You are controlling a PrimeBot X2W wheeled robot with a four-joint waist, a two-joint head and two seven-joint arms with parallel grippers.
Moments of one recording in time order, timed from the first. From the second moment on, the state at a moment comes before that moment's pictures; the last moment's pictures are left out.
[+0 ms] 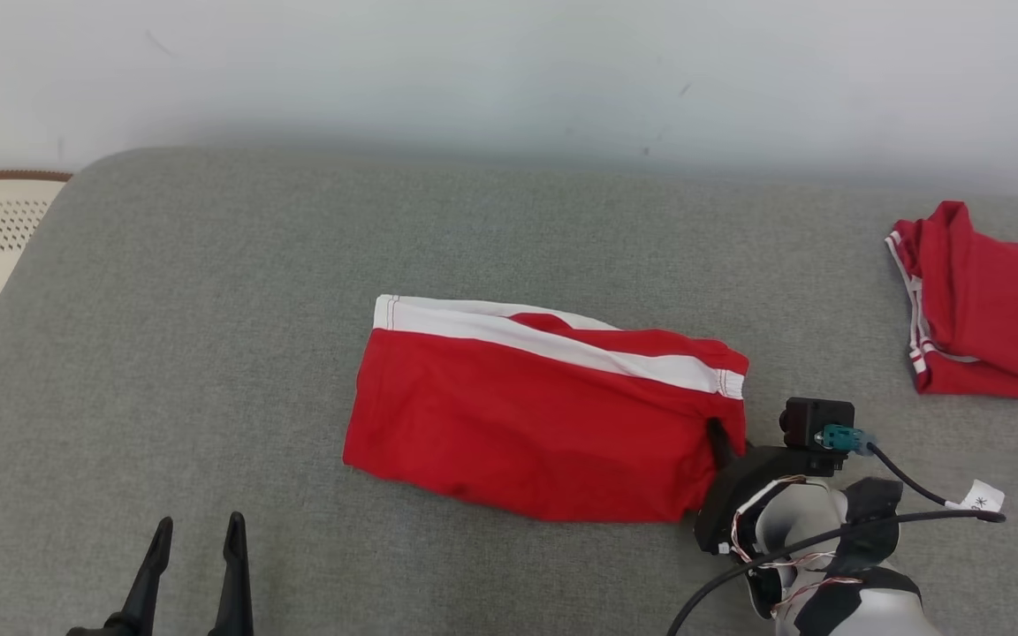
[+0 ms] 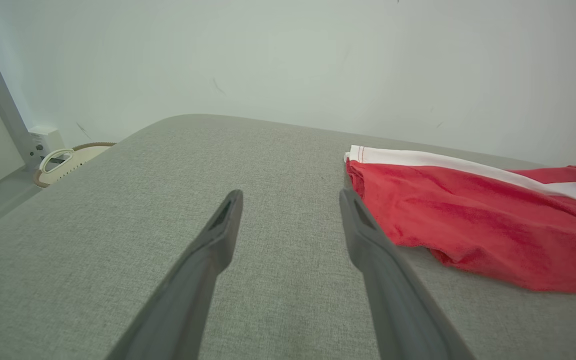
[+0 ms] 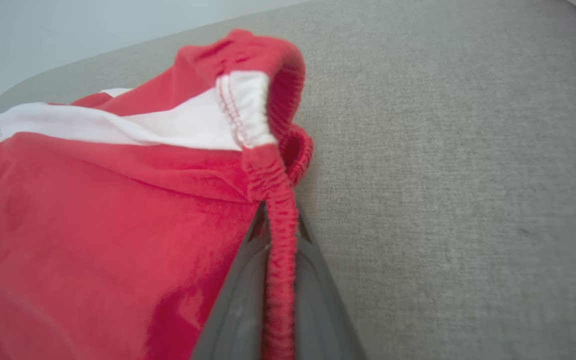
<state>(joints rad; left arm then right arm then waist) -0.03 0.07 0.04 0.05 -0.15 -0.03 -0.26 -0.74 -0.05 0.28 1.21 0.34 0.13 -0.24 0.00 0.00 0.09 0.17</state>
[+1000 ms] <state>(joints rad) 0.02 0.05 0.04 0.06 -0.14 -0.03 -0.26 -0.56 -0.25 0.60 0.59 1.05 0.13 0.12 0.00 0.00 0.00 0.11</state>
